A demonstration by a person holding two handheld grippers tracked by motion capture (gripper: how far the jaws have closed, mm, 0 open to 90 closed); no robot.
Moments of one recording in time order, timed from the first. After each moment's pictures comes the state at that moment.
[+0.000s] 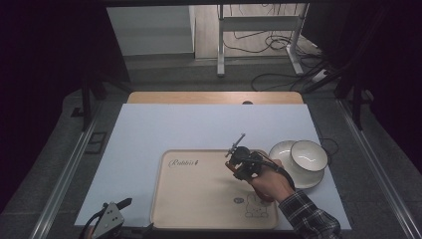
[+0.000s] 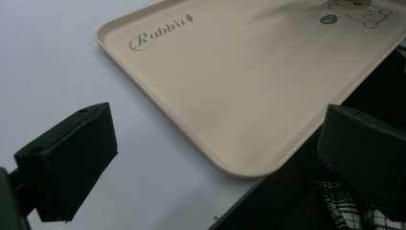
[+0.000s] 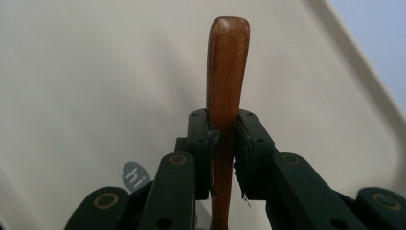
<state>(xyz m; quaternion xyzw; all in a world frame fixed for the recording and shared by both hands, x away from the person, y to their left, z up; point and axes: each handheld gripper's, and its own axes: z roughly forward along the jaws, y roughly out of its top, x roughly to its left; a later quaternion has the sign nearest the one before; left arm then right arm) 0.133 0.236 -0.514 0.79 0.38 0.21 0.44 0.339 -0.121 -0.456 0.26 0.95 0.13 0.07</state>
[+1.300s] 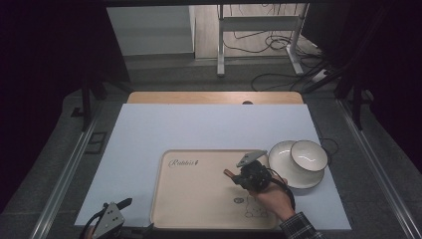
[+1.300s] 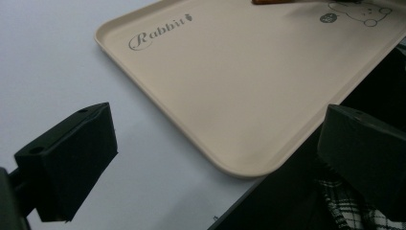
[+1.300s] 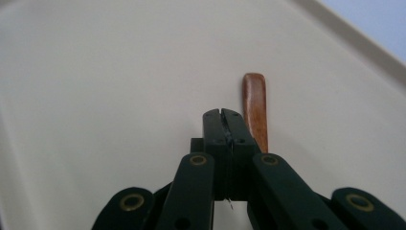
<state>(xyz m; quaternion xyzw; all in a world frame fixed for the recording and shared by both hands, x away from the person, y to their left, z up) 0.133 0.235 -0.514 0.79 0.38 0.21 0.43 0.310 -0.154 -0.486 0.27 0.91 0.31 0.07</state>
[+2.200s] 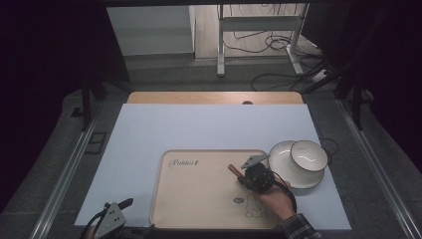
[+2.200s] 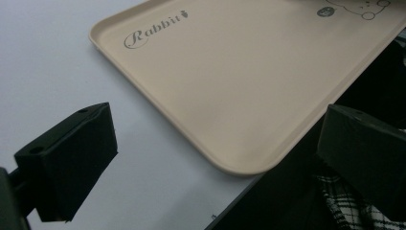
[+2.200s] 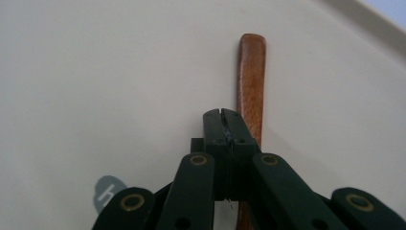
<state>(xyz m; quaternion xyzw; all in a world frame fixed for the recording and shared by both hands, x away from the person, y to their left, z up) 0.133 0.234 -0.514 0.80 0.37 0.21 0.43 0.316 -0.169 -0.511 0.31 0.90 0.29 0.09</state>
